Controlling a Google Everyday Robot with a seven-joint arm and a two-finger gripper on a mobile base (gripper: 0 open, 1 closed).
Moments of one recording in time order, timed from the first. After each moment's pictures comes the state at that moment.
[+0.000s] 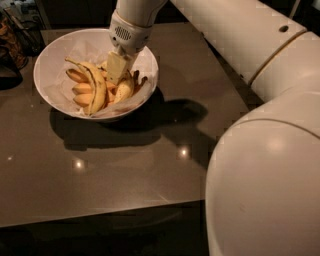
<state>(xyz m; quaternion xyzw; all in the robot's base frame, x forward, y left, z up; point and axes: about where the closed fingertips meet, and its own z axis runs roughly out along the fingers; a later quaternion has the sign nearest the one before) 0.614 0.090 0.921 -0.55 0.81 0.14 0.13</state>
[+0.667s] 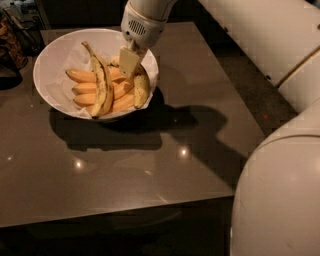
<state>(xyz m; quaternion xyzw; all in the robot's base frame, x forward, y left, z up) 0.605 0.064 0.941 -0.57 0.80 0.13 0.15</state>
